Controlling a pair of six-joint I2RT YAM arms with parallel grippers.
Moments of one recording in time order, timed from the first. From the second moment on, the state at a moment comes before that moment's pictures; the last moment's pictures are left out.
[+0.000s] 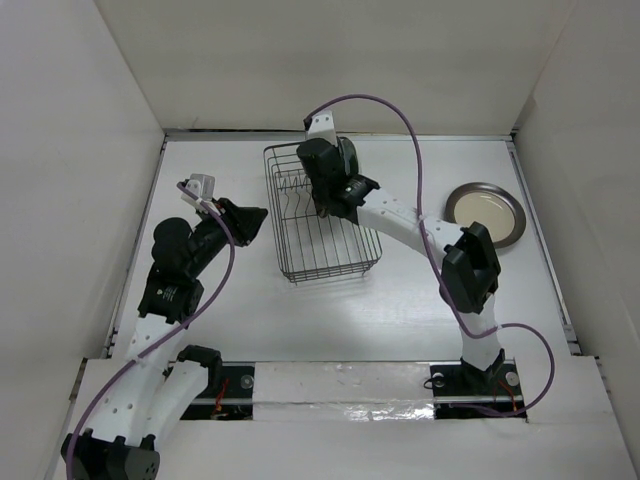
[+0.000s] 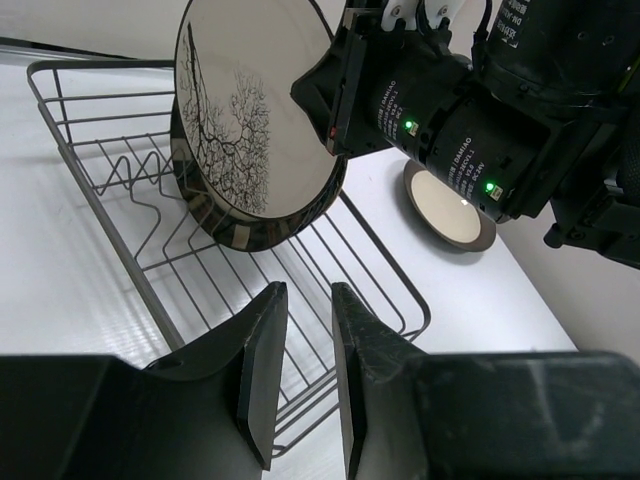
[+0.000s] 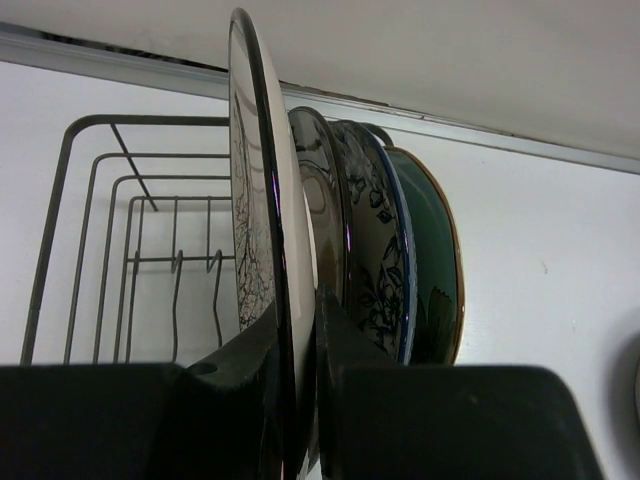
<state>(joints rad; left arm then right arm) -0.22 0.71 0.70 -0.02 0.35 -0.48 0.83 2.02 1.85 -0.17 0.79 0.10</state>
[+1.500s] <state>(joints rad) -0.22 0.72 0.70 -0.03 0.33 -0.47 0.83 1.83 1.64 -0.05 0.64 0.29</state>
